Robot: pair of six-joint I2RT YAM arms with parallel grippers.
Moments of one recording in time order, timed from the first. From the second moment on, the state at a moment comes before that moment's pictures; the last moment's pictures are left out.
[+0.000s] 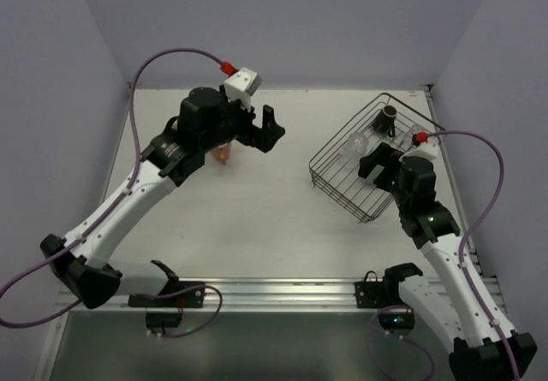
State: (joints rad) left arm -0.63 1.36 1.47 -0.43 0.08 -0.17; right arm 0.24 0.72 0.70 -0.37 0.19 0.56
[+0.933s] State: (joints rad) left arm -0.63 0.84 0.87 -0.25 0.23 -0.15; right arm 0.17 1.28 0.92 -0.33 0.40 0.48
